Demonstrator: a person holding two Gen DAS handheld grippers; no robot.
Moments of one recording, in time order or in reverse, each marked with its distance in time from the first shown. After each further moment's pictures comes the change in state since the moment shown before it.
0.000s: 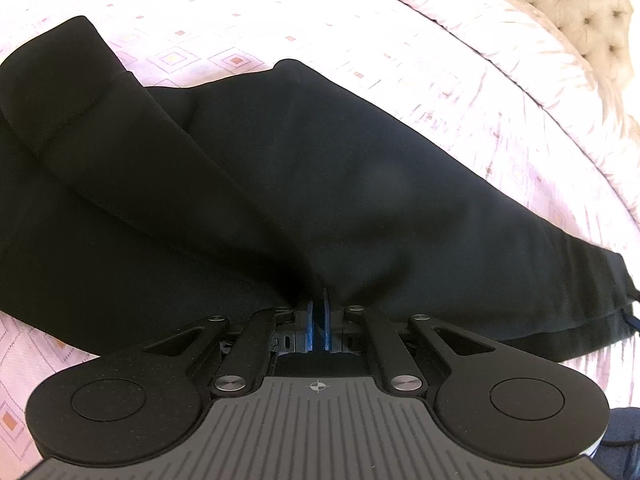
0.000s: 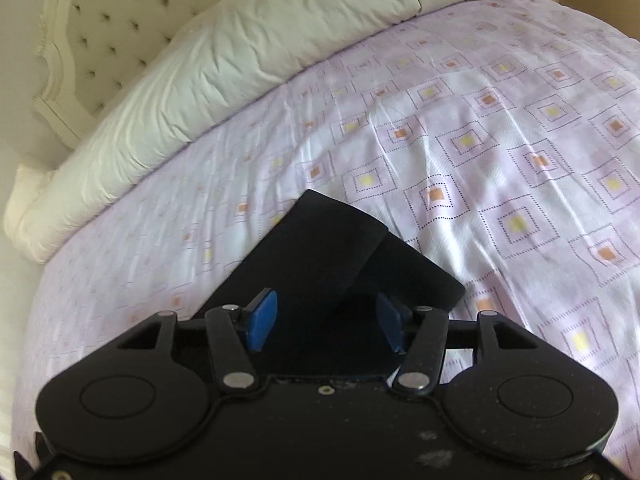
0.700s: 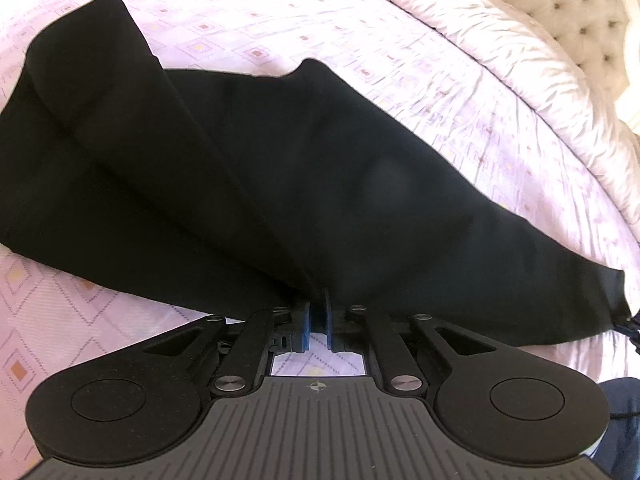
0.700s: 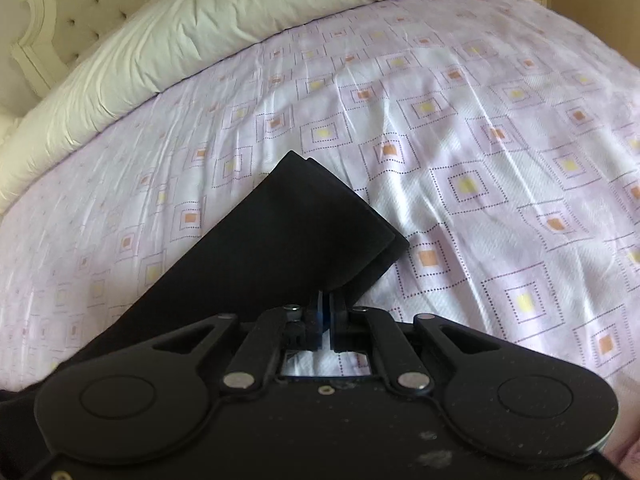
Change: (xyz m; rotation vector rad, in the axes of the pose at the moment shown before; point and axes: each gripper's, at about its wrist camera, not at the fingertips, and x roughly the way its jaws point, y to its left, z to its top) left arm -0.033 0.015 -0.034 -0.014 -0.033 -0.020; right arm -0.008 -0.003 -0.019 -0.109 0.075 -0.142
